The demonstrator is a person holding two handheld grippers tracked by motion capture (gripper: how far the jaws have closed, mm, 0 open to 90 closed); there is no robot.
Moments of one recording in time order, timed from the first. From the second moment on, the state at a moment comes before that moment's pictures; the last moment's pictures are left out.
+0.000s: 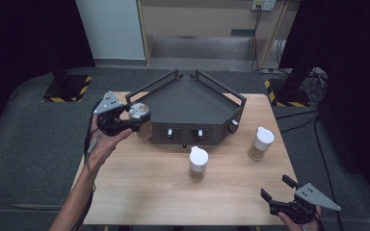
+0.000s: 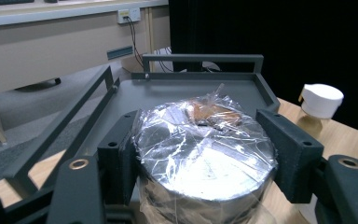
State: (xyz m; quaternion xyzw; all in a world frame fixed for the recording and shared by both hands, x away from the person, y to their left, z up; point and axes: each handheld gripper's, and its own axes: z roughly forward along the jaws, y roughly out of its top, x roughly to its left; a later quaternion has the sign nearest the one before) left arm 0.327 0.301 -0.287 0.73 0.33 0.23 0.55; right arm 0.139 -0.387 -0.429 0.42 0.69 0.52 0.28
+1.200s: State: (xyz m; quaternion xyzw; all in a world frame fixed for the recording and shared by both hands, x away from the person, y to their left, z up) left arm 0.427 0.246 -0.303 0.70 0.40 0.27 0.52; right arm 0.141 -0.391 -0.431 0.42 0.69 0.52 0.27
